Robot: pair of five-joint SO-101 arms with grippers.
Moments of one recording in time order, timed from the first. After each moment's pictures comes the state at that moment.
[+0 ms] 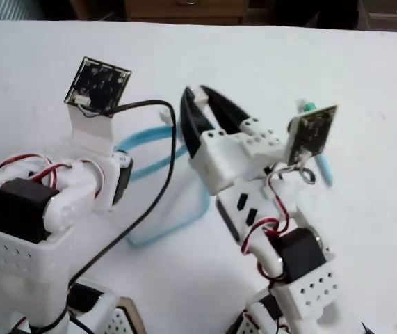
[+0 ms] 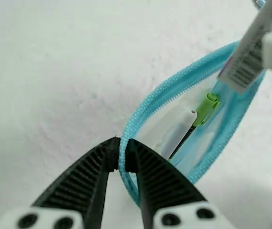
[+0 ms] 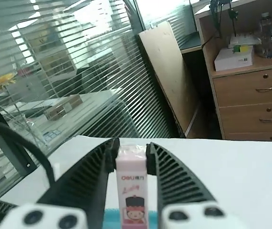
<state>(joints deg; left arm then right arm) 10.3 -35.1 1.7 100.2 0.3 -33.1 -61.4 43.3 27.3 -19.2</state>
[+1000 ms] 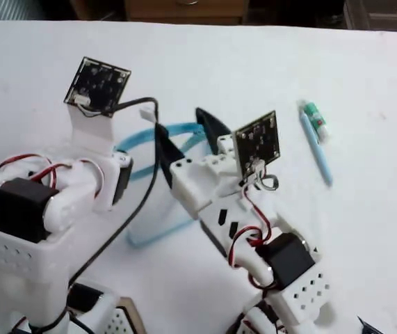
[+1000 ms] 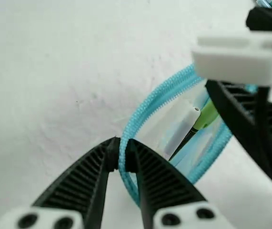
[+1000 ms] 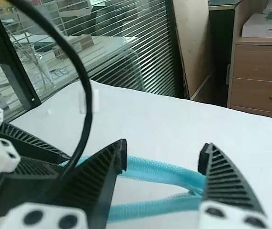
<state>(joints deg) 10.3 -35.1 1.7 100.2 0.3 -38.1 -61.5 44.0 35.2 -10.1</state>
